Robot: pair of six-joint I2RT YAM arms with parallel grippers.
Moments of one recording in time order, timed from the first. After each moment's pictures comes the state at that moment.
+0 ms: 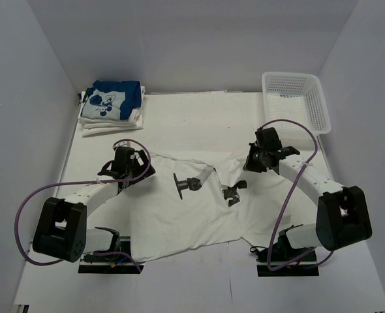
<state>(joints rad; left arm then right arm) -0.26 1.28 0.55 -0.11 -0.05 -0.65 0.36 1.37 0.85 -0.48 -0.03 0.51</state>
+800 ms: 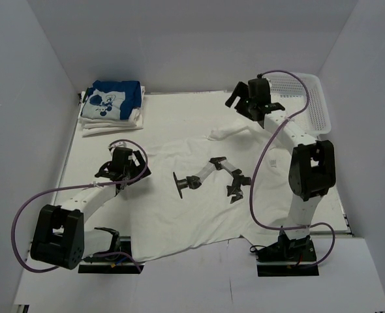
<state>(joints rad) -0.24 1.23 0.55 -0.19 -0.14 -0.62 0.29 1.92 1.60 -0.26 0.06 0.69</state>
